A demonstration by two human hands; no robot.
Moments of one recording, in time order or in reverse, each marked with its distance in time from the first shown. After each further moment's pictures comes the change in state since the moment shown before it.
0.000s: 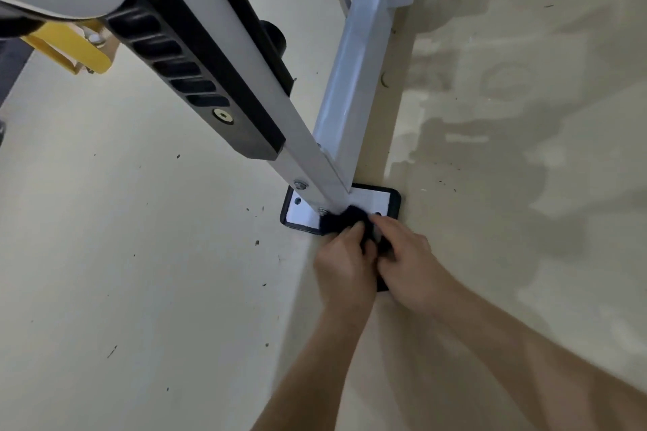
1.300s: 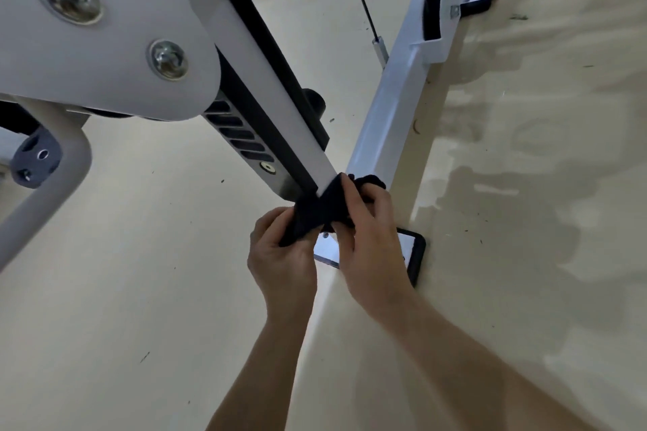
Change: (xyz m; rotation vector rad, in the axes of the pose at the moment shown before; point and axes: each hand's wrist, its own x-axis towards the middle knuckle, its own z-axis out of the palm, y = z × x) left_hand 0.046 -0.001 -0.096 -0.580 0.522 -0.250; right_hand 0.035 -0.085 0.009 0.103 0.455 -0.494
